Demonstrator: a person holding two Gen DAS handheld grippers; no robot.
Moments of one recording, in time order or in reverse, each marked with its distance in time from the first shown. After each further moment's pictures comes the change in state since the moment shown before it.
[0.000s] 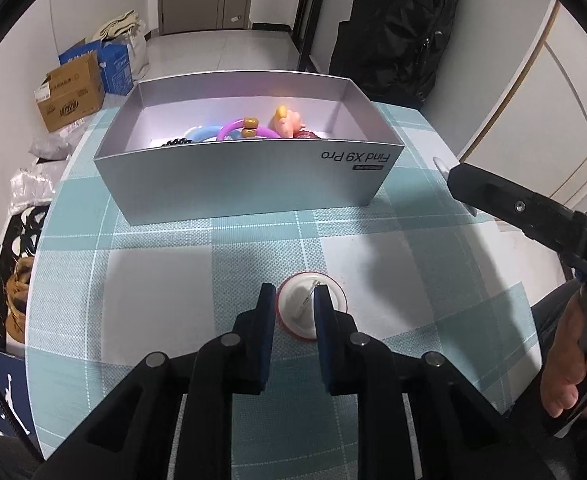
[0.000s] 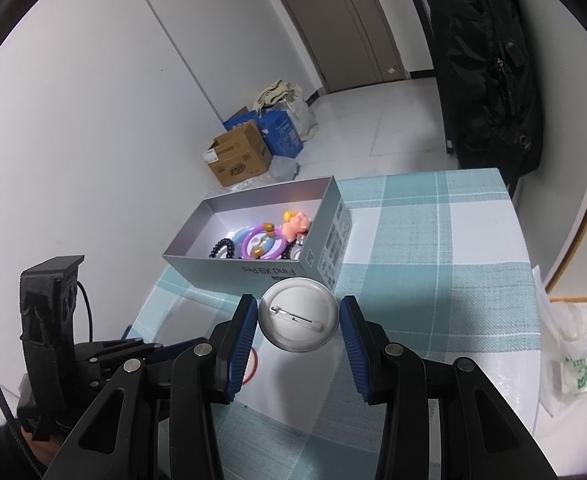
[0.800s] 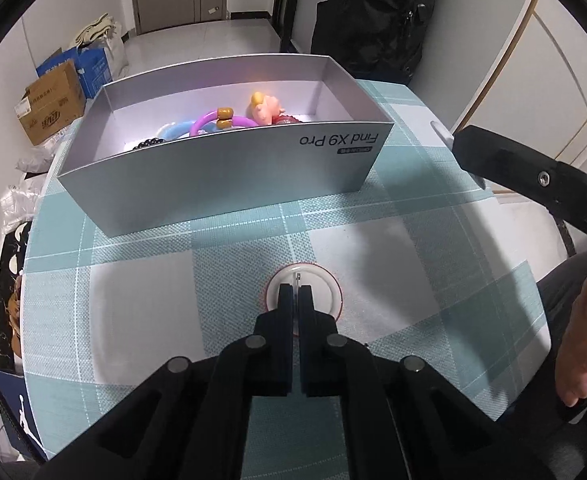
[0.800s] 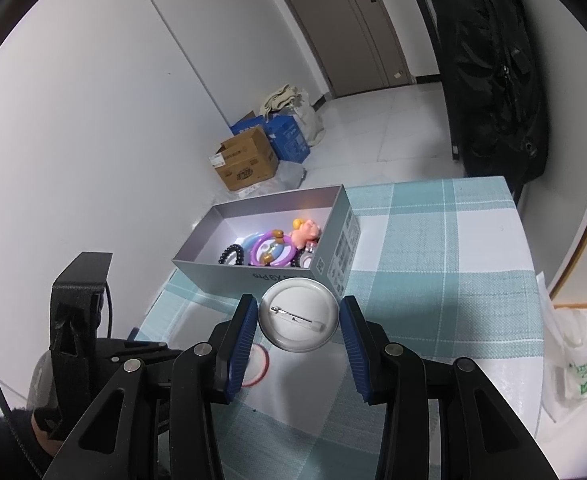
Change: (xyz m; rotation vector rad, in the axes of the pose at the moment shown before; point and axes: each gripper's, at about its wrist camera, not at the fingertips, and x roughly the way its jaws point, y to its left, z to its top) left arm 0.008 0.000 0.003 0.081 0.057 -0.013; right arm -0.004 0.003 0.003 -0.008 -0.020 0.023
